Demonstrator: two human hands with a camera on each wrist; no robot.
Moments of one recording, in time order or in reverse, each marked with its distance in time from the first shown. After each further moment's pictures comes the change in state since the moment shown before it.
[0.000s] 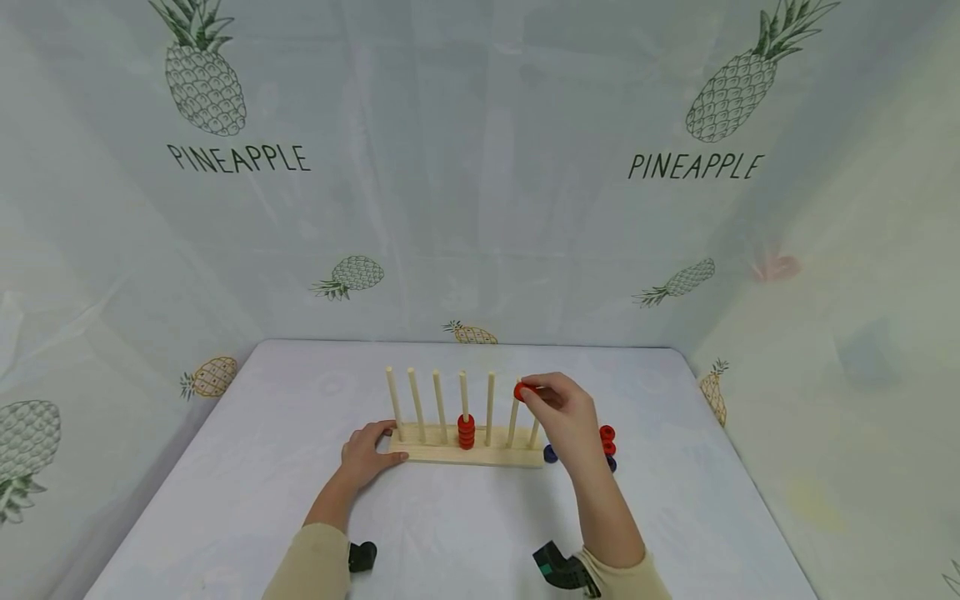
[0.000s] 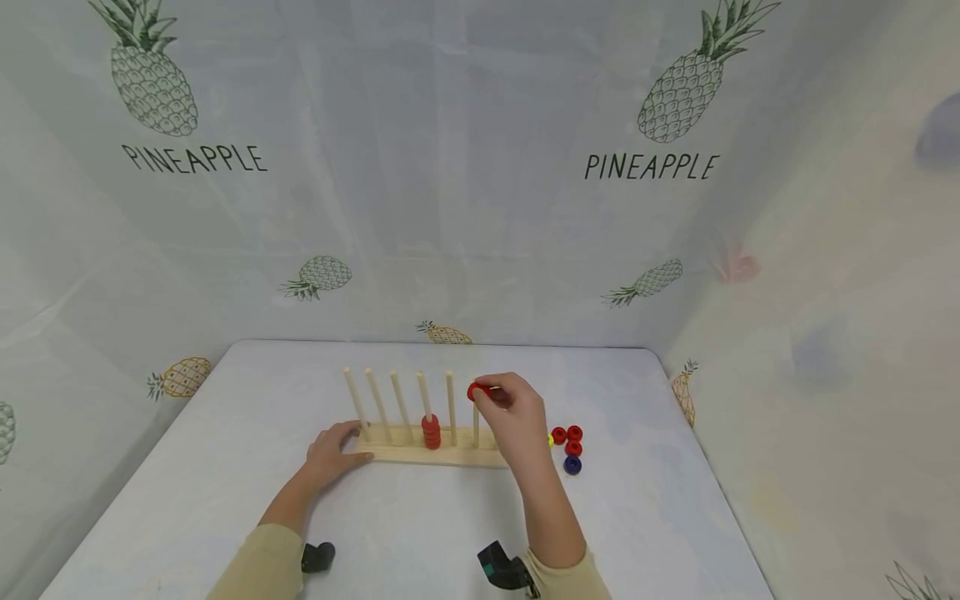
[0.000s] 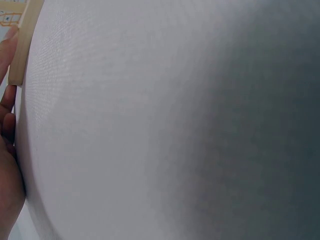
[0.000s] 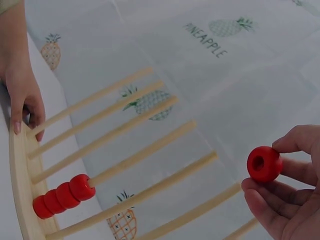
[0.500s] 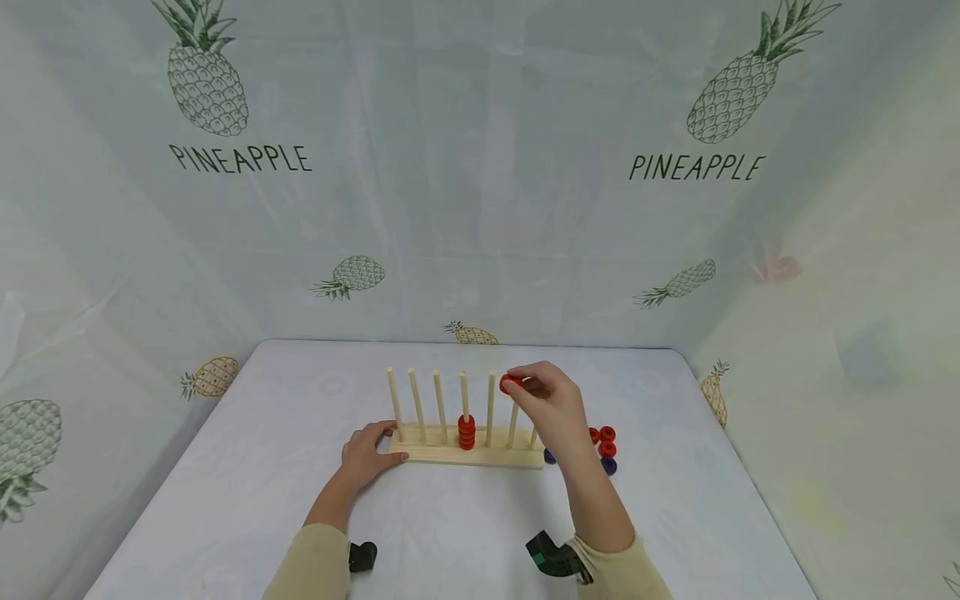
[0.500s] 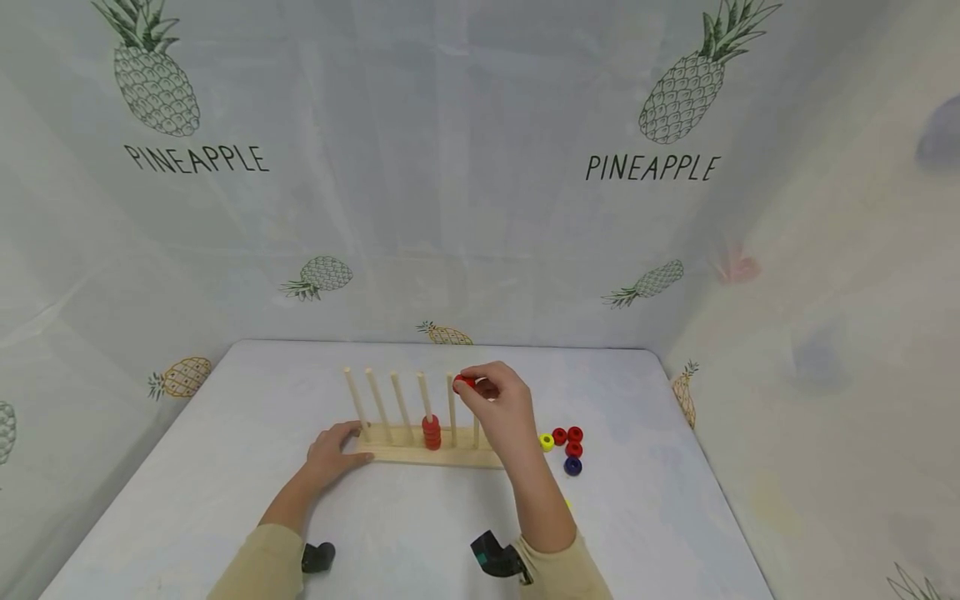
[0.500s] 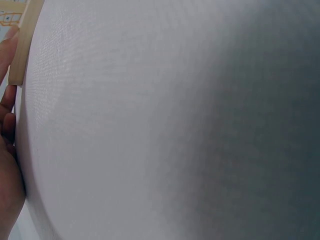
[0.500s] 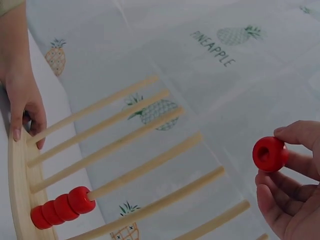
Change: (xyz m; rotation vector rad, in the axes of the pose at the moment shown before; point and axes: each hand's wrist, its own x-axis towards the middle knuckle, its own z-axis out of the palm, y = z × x) left_hand 0.002 -0.003 0.000 -0.003 -0.025 -0.017; right_hand 0.011 -0.008 0.012 0.010 -0.055 -0.079
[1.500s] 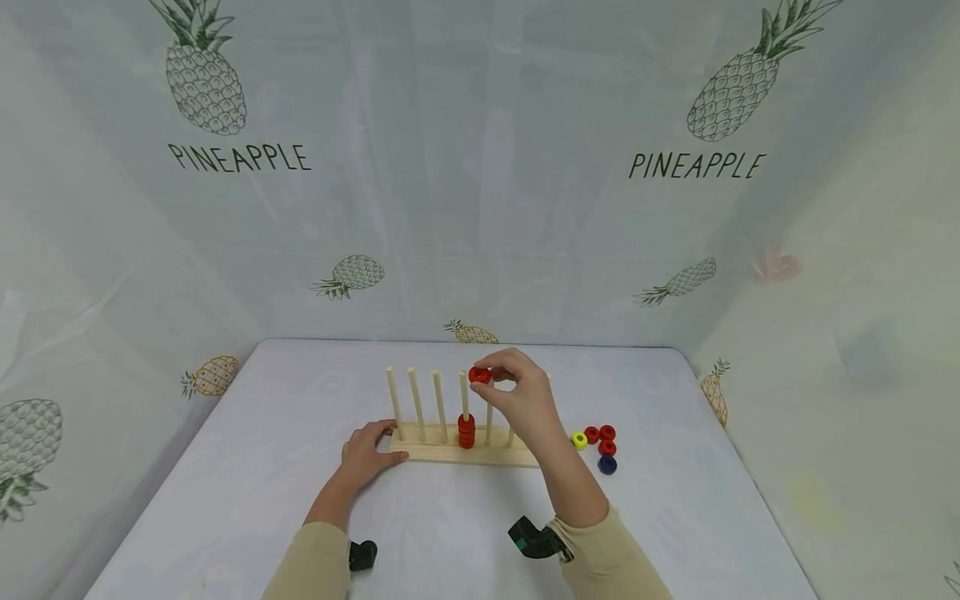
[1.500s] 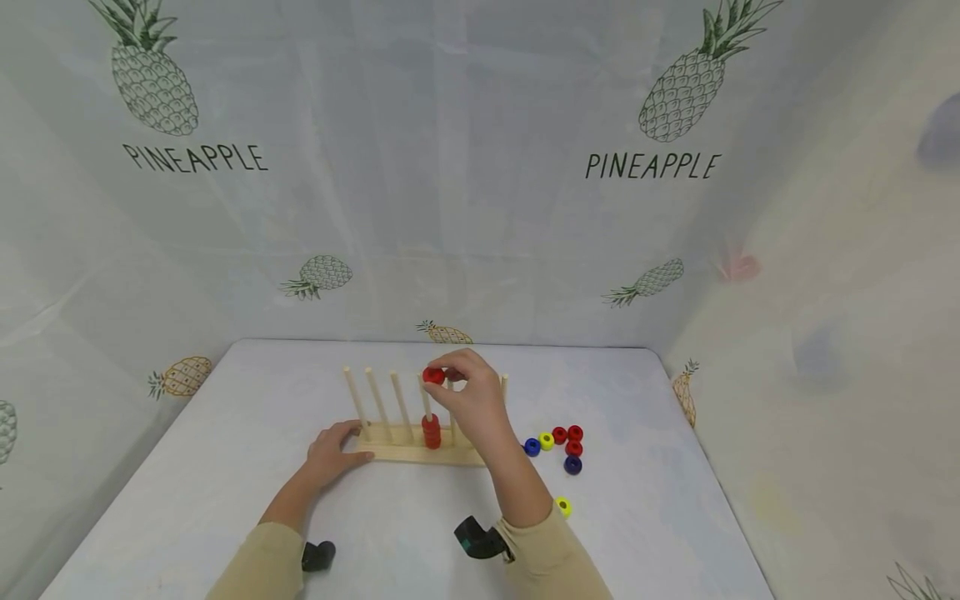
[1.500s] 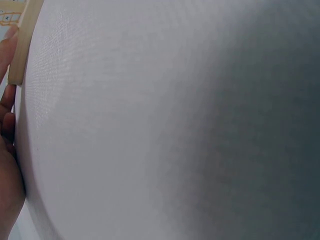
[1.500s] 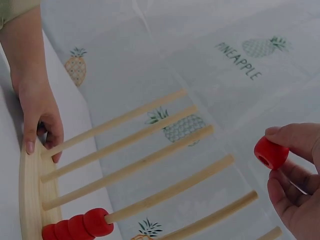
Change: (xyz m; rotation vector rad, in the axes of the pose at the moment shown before) left_hand 0.002 -0.003 0.003 0.021 0.007 -0.005; right_hand 0.018 -0.003 0.031 -0.106 -0.052 -0.124
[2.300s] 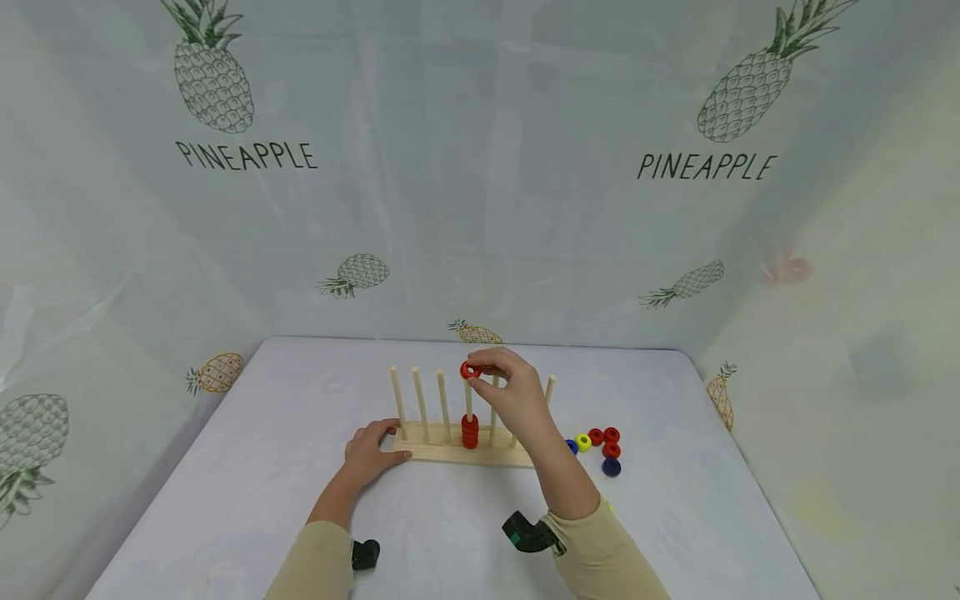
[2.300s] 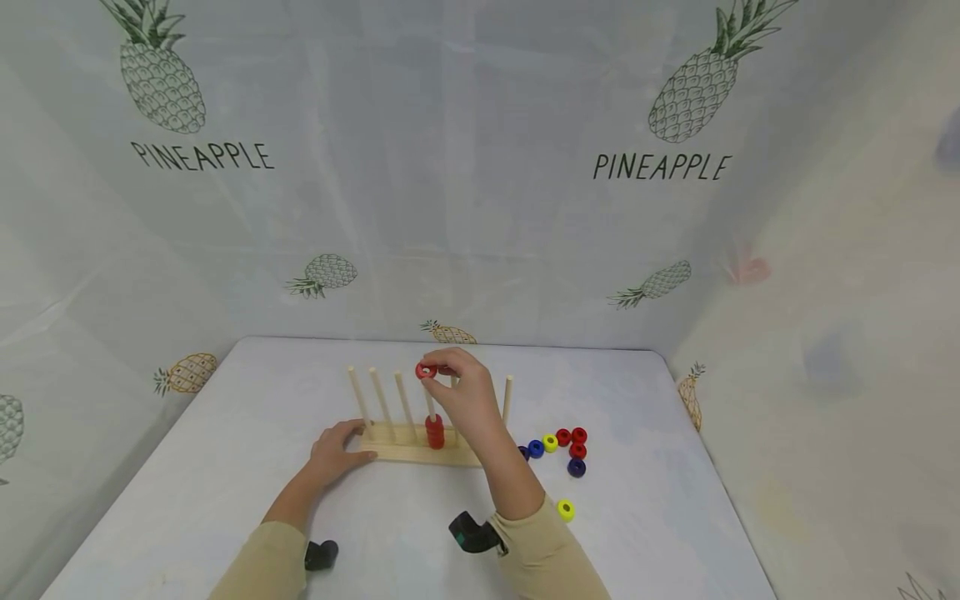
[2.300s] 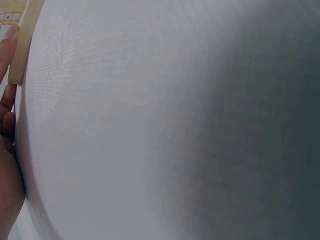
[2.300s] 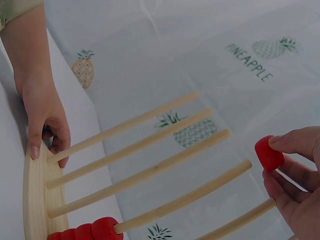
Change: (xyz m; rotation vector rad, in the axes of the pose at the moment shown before) left_hand 0.000 0.001 -0.002 0.004 0.002 0.012; right_hand 0.011 0.006 0.015 0.049 -0.049 -0.079
